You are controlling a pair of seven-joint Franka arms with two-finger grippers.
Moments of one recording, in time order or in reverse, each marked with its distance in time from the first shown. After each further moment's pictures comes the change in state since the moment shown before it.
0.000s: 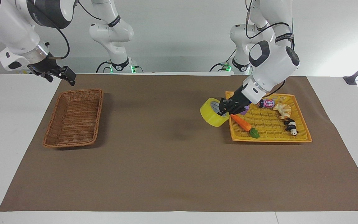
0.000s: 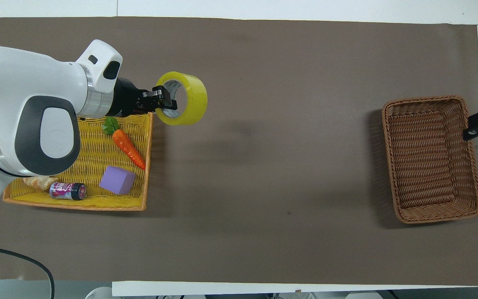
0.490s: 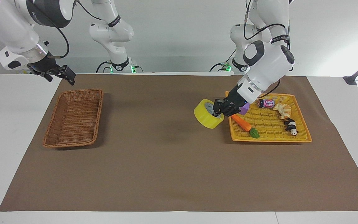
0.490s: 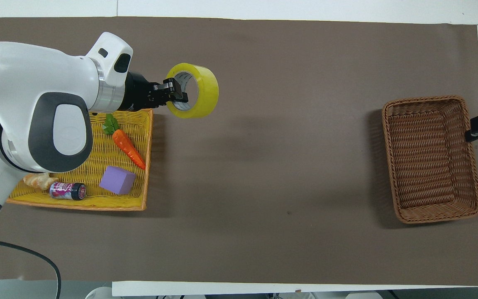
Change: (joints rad) left arm -0.025 0.026 0.000 0.027 -0.015 0.006 -0.011; right arm -0.001 -0.011 -0.002 -0.003 0.013 -0.002 -0.084
